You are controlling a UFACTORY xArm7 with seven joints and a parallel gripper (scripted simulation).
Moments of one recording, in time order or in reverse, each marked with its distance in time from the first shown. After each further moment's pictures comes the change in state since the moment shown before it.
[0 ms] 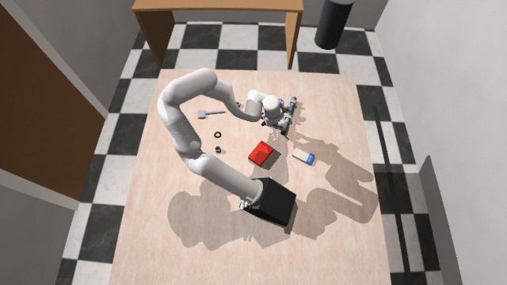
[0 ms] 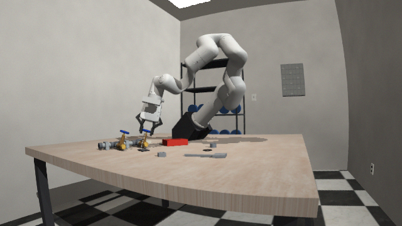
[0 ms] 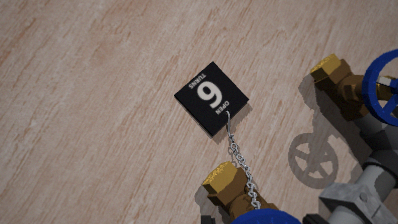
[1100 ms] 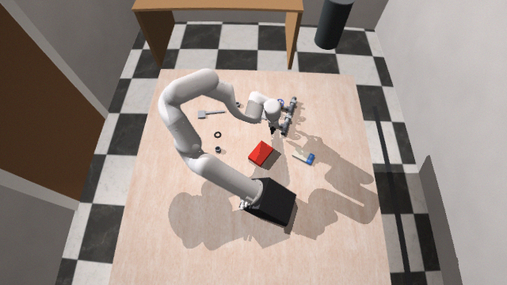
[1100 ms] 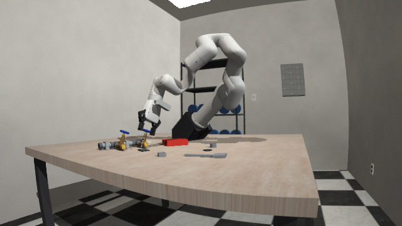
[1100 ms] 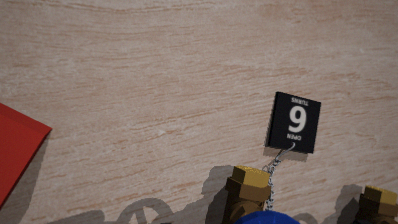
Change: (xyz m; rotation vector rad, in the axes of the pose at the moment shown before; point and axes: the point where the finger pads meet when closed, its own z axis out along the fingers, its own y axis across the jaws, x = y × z) arm 0.001 -0.001 0.001 -0.040 0.047 -0.940
